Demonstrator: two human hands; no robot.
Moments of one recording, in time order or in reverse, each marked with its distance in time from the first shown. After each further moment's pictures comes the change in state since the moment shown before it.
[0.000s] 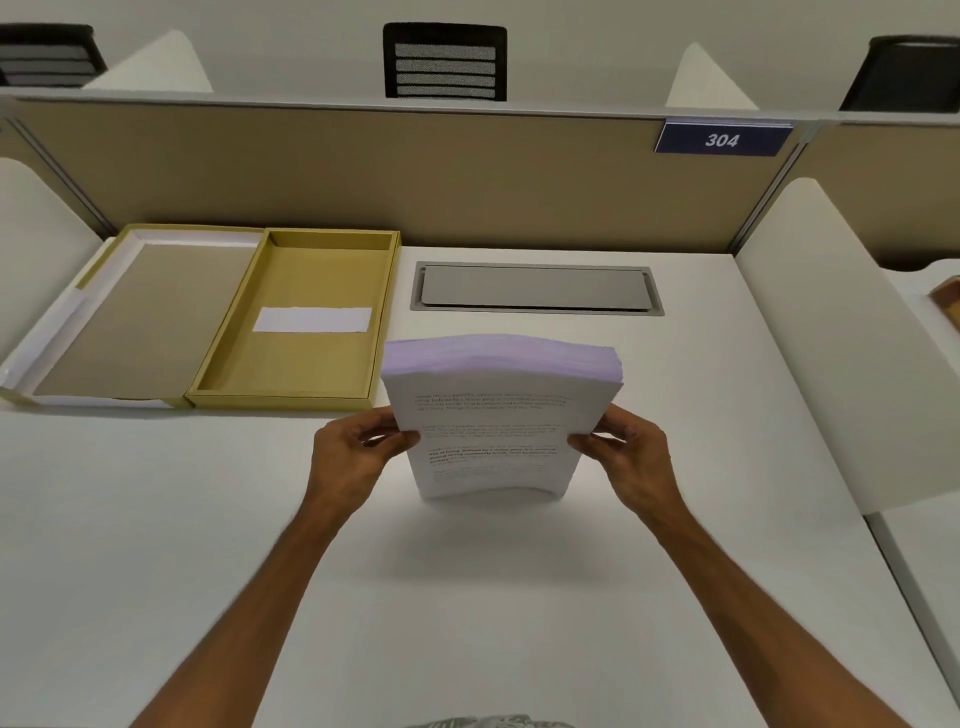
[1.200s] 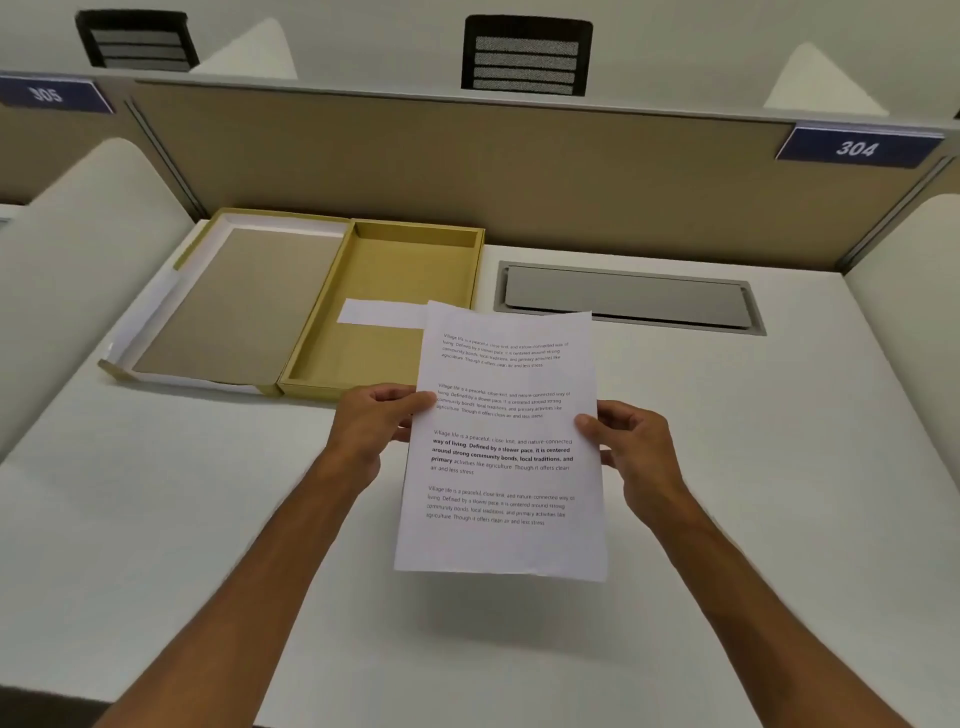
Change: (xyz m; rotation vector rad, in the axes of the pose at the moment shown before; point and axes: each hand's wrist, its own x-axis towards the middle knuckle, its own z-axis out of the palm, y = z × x) left_hand 0.057 -0.019 -0.095 -0.256 0.061 -0.373; right_hand 0.039 -0.019 0.123 0.189 -0.020 0.314
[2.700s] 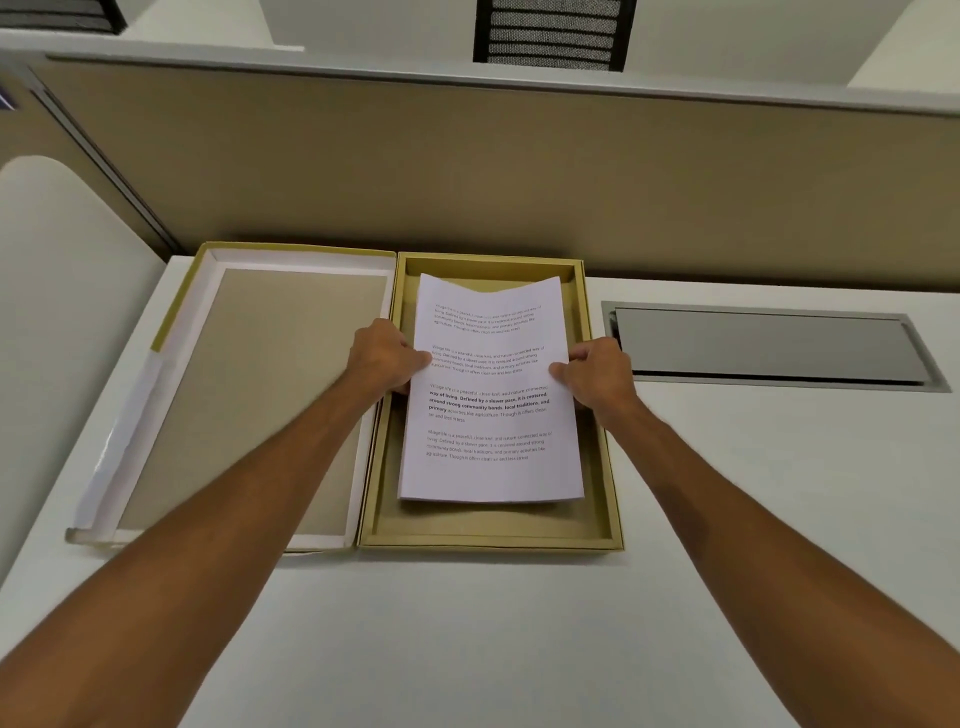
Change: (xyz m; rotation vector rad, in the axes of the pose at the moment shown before) left_hand 0.343 0.071 -0.116 0.797 -0.025 -0.015; right_hand 0.291 -0.017 0.245 -0.643 0.205 0.123
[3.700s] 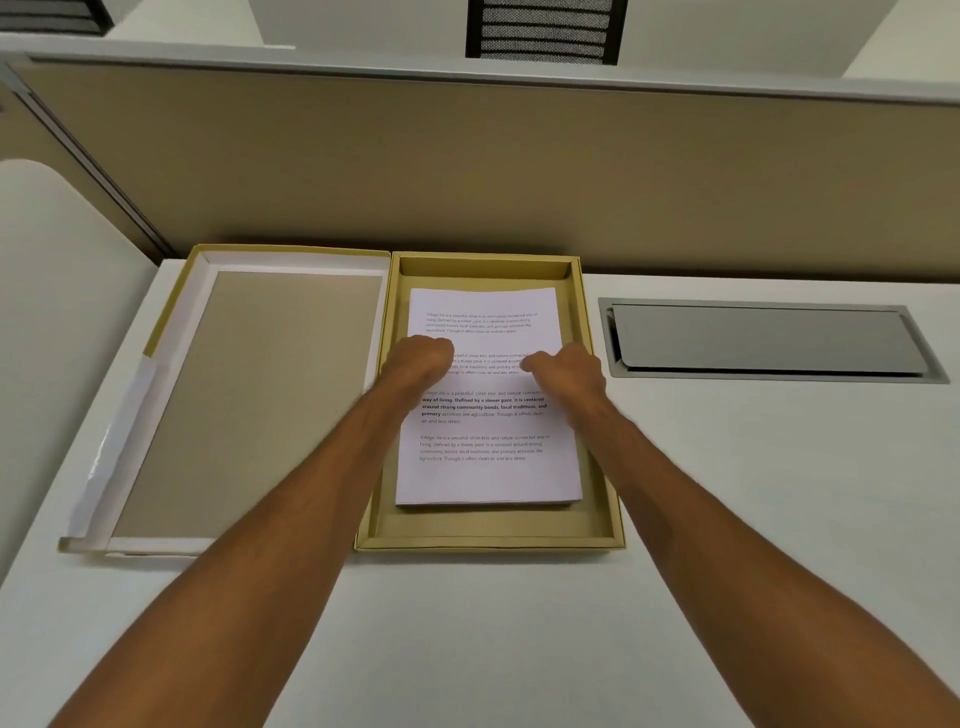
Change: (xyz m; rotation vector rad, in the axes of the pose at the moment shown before) left_hand -0.018 0.035 0.023 -0.150 -0.141 -0.232; right_hand -0.020 -0.029 0.015 0.067 -0.046 0.127
